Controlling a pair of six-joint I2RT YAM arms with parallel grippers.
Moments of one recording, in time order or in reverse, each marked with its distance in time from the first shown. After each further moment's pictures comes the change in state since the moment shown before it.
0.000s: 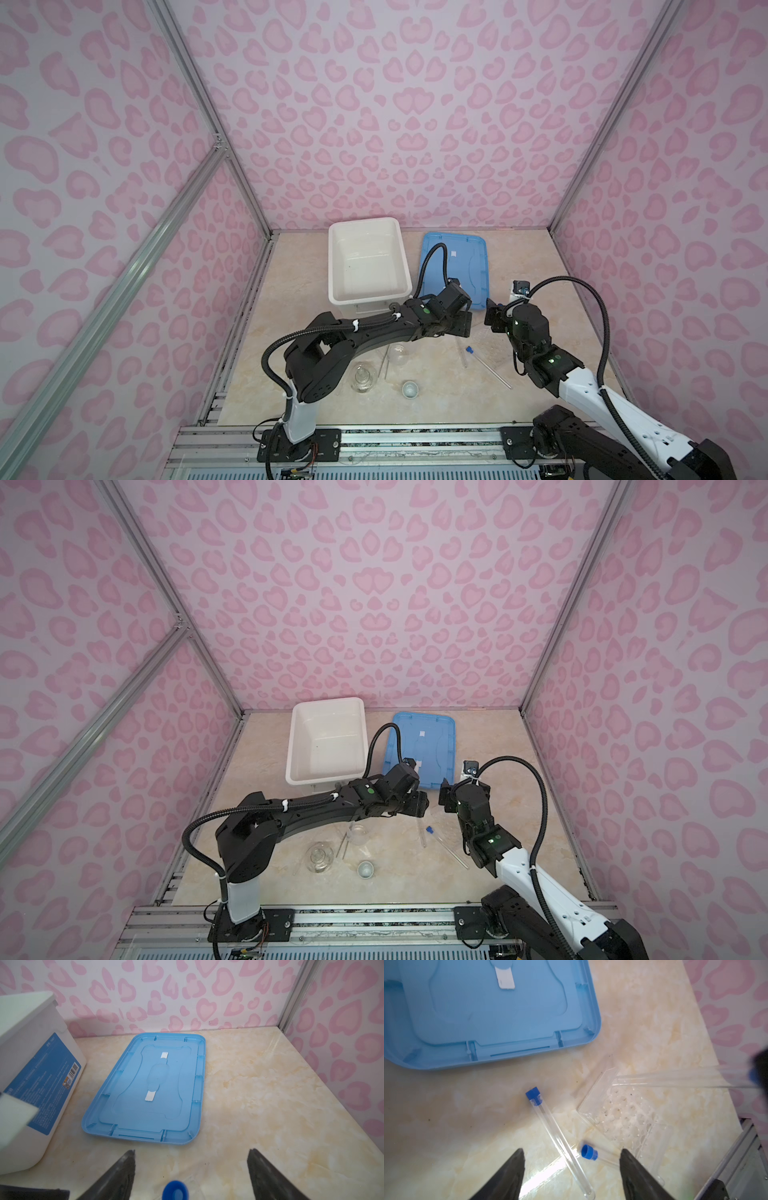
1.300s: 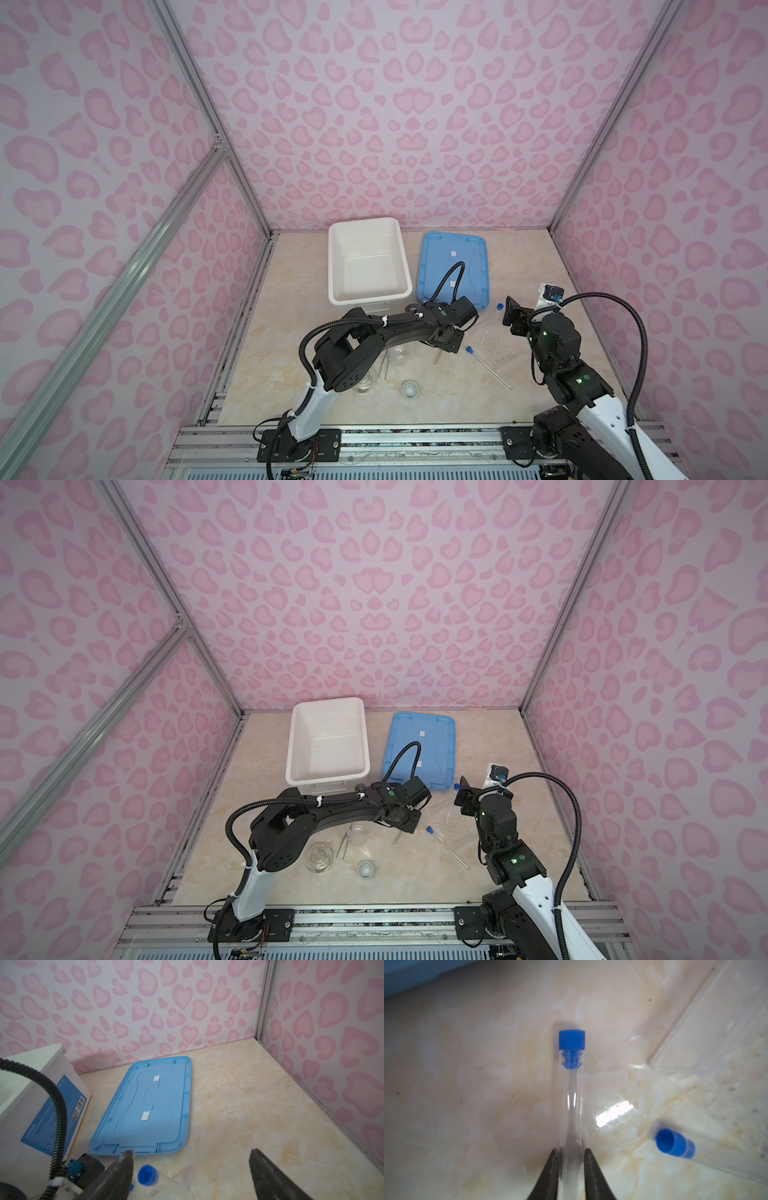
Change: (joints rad) left arm -0.030 0.166 0.109 -0.274 -0.017 0.158; right arm -0.109 -0.253 -0.008 -0.146 -0.051 0.049
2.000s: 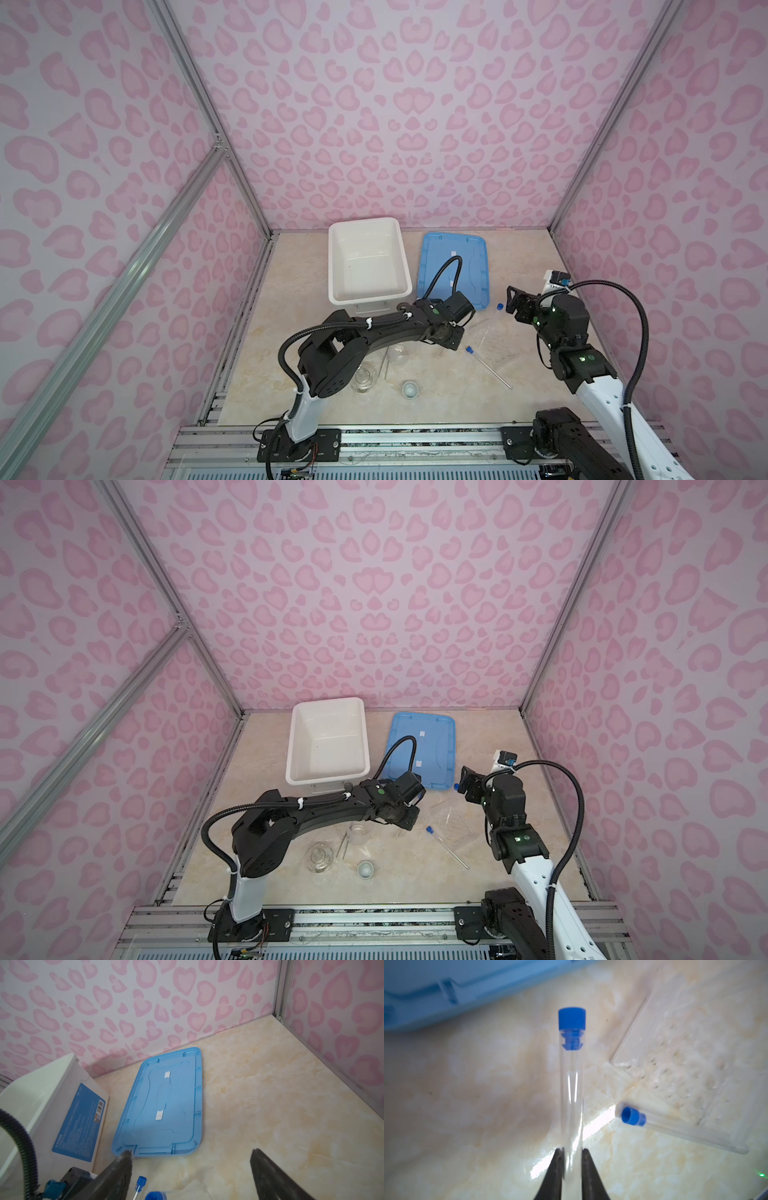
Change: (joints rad) left arm 0.024 -0.150 -0.057 0.088 0.007 0.027; right arm -0.266 0.182 0.156 -0.039 -0.389 0.114
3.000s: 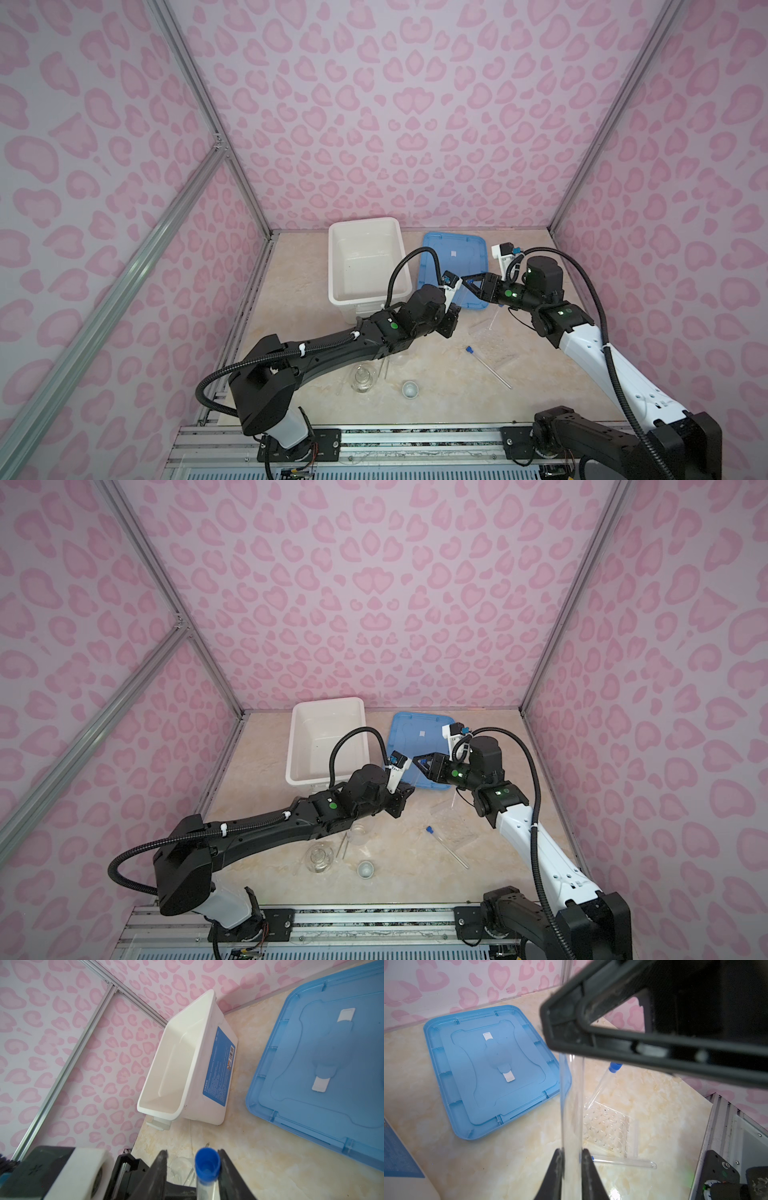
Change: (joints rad) left arm -0.008 -0.391 -0.356 0.534 -0.019 0.190; right arm 0.175 0.335 0.262 0.036 -0.614 0.196
